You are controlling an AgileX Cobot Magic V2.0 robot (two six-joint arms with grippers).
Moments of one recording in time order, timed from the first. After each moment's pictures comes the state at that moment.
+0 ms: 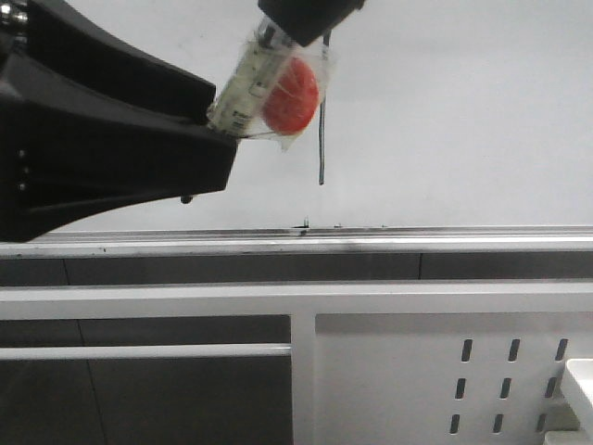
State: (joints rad) left arm -0.53 1.18 -0.41 1.10 -0.76 -0.49; right arm 0.81 1.19 -1.12 0.20 0.82 -0.46
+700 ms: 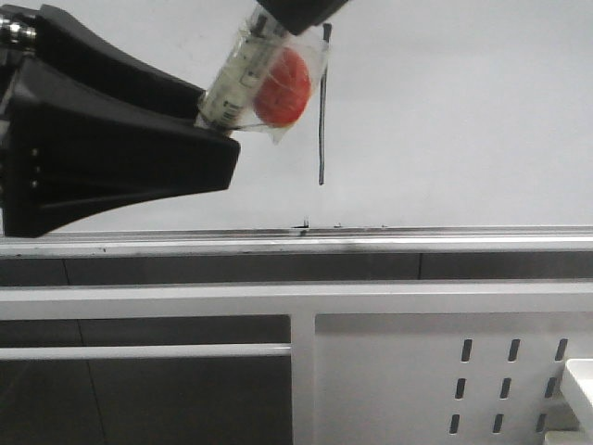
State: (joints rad) left arm -0.53 1.20 -0.41 1.08 -0.76 -0.49; right arm 0.81 1.19 -1.13 0.22 0.82 -0.46
